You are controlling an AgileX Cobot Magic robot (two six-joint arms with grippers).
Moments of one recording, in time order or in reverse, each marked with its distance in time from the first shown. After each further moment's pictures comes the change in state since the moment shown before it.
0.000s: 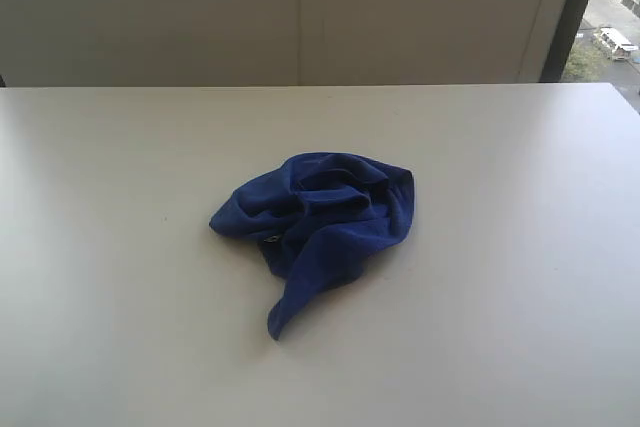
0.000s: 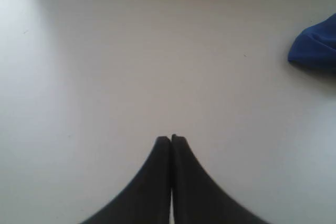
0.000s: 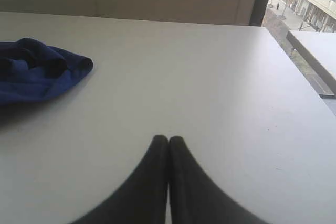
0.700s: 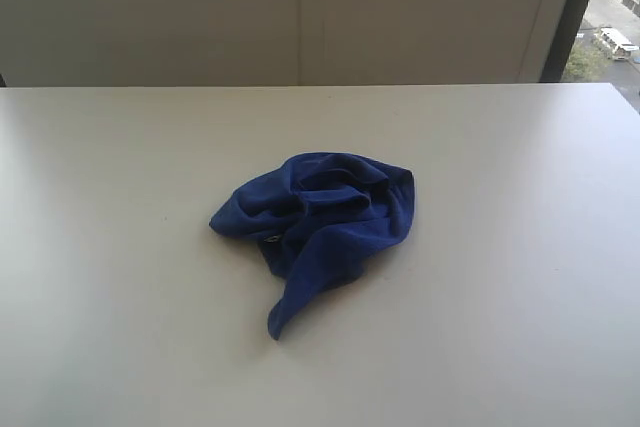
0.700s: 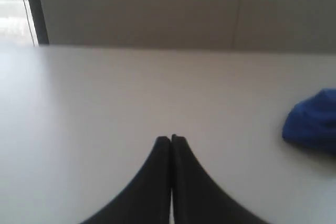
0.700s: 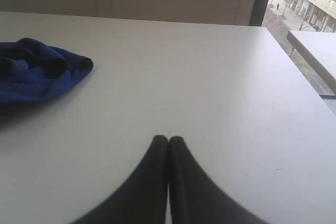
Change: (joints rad) left arm 0.000 -0.001 0.000 0.000 -0.265 0.000; right arm 0.000 0.000 0.000 0.000 0.000 0.000
